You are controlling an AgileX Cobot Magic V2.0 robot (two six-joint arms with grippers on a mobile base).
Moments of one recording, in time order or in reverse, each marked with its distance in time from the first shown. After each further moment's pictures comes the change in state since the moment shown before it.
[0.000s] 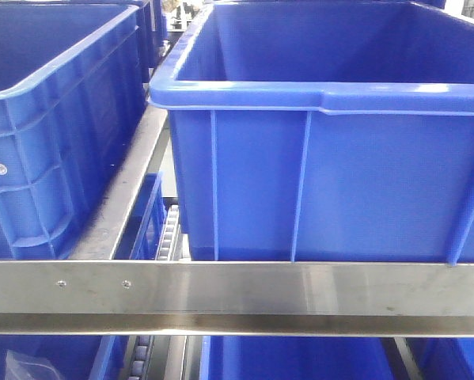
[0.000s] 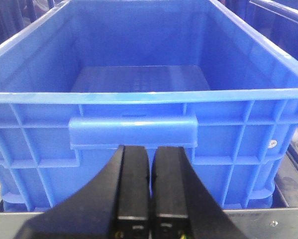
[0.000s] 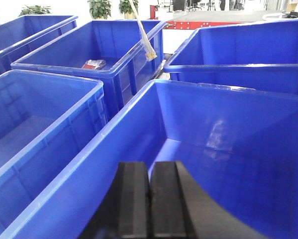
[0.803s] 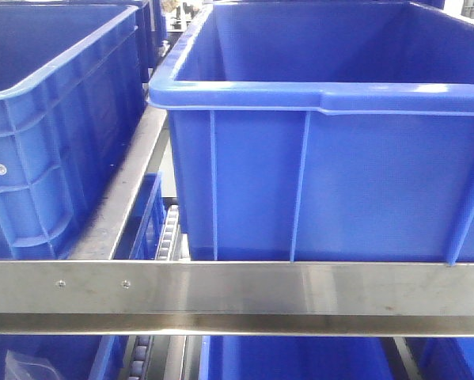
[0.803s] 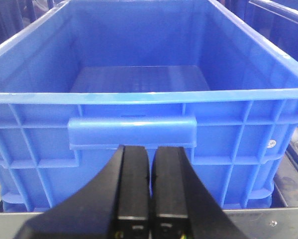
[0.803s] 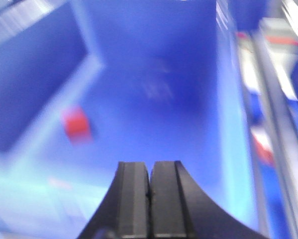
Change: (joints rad) left arm 0.000 0.000 0.000 0.000 0.000 0.000; right arm -0.245 -0.324 0.598 -0.026 -0.120 0.000
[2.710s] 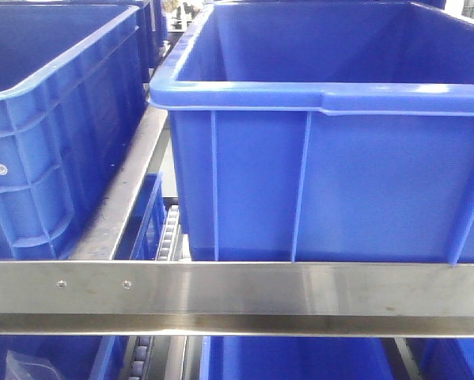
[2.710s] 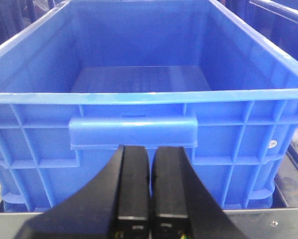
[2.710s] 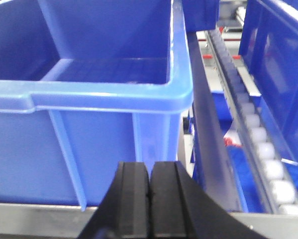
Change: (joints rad) left arm 0.000 0.000 0.000 0.000 0.000 0.000; right arm -0.115 -0.566 0.256 0.012 0.180 0.000
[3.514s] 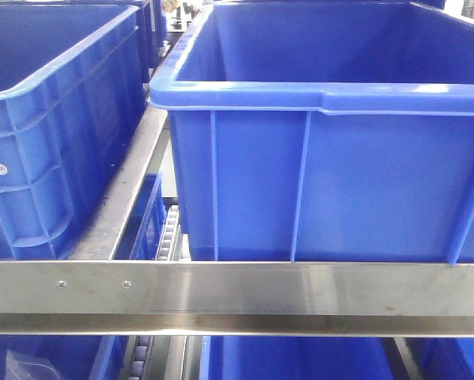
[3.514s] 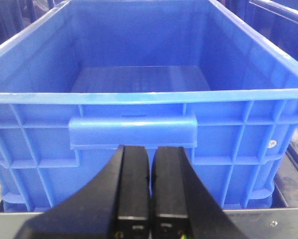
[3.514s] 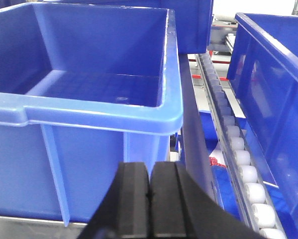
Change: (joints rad) left arm 0.000 0.000 0.000 0.000 0.000 0.000; right arm 0.000 0.000 0.000 -0.151 -0.052 0.086
